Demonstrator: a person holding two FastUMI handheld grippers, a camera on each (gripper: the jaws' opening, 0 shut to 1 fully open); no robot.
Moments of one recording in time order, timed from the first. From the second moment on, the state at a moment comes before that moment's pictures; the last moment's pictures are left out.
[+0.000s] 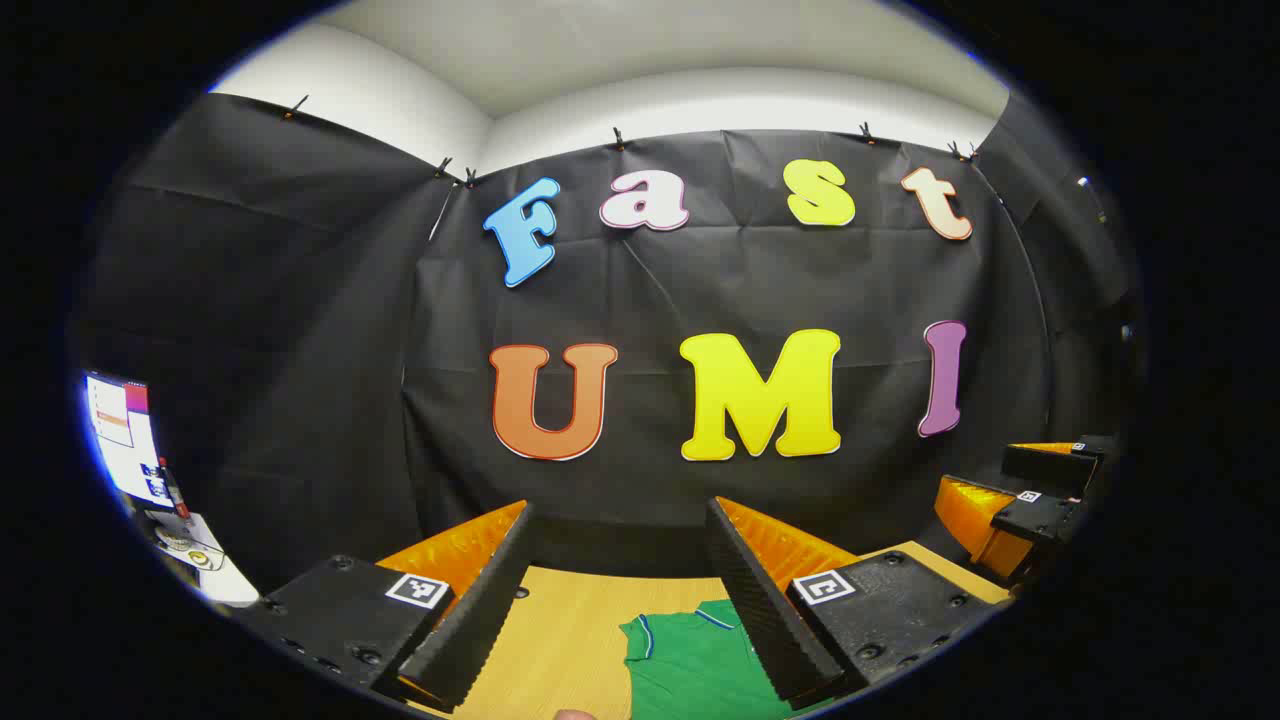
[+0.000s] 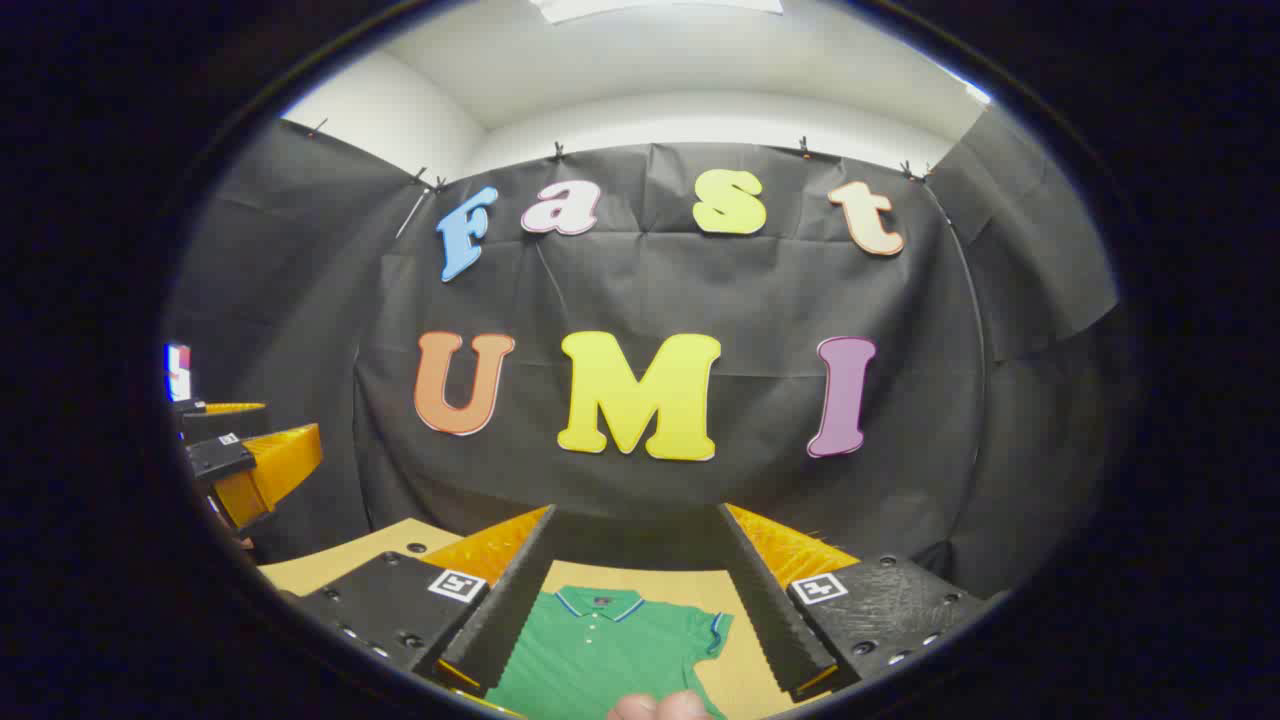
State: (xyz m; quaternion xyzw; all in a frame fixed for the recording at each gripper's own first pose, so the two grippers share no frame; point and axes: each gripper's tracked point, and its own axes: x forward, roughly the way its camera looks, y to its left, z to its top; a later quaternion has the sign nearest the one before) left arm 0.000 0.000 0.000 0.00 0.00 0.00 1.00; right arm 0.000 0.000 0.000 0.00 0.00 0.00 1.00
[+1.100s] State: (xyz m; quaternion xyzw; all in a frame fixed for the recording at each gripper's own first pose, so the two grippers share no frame) left arm 0.025 -0.027 -0.026 0.00 0.03 -0.03 1.00; right arm 0.024 -0.042 -0.028 -0.02 0.05 -0.01 1.00
